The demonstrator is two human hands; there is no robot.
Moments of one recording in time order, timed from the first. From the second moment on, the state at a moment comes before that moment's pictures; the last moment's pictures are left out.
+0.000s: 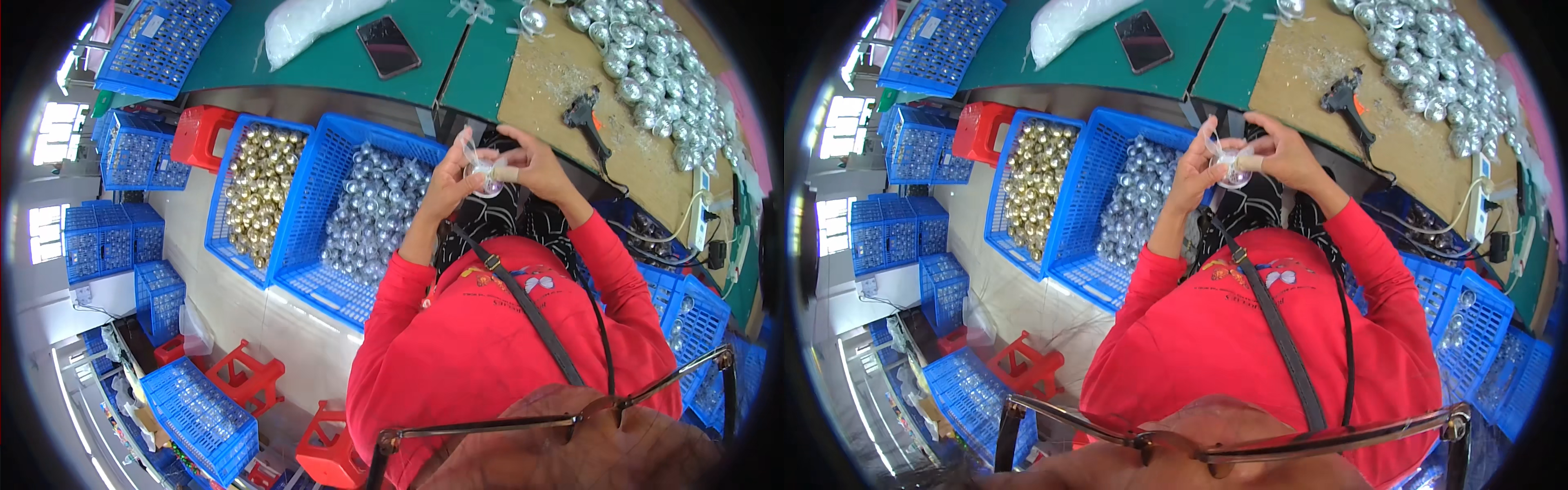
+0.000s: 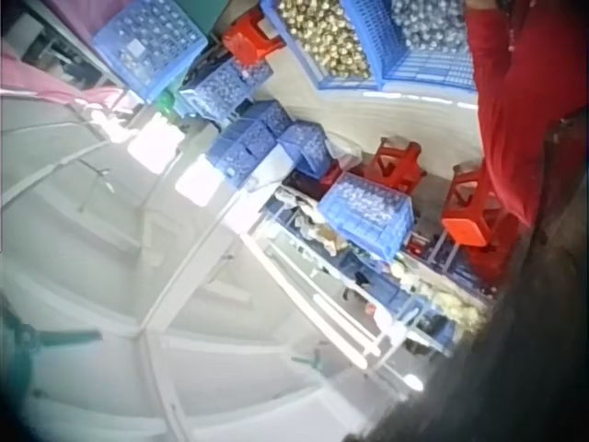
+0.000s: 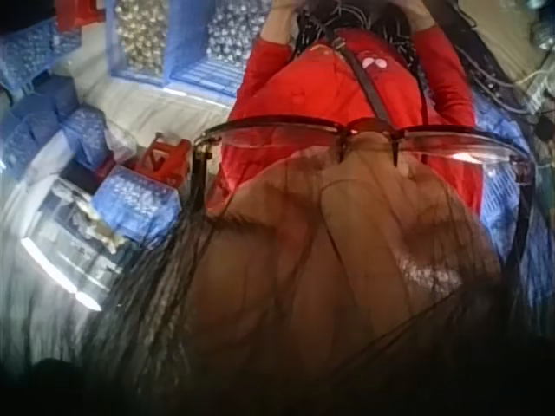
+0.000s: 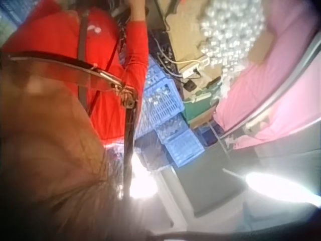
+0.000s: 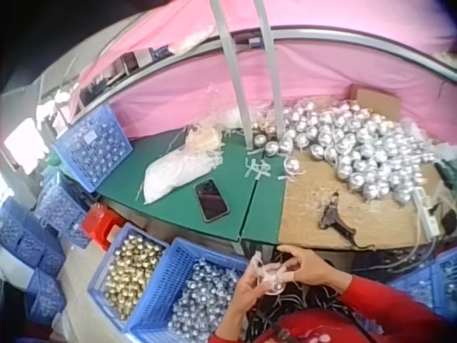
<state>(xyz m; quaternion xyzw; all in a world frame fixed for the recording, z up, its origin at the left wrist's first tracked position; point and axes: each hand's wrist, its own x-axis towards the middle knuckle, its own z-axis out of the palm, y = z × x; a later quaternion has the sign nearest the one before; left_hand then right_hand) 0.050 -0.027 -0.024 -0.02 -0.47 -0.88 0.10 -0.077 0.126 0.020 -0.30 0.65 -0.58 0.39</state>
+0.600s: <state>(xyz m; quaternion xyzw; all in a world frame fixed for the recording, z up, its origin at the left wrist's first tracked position) 0.135 -0.105 -0.117 0.23 -0.44 -0.85 0.18 -0.146 0.119 0.069 -0.40 0.81 -0.41 0.15</state>
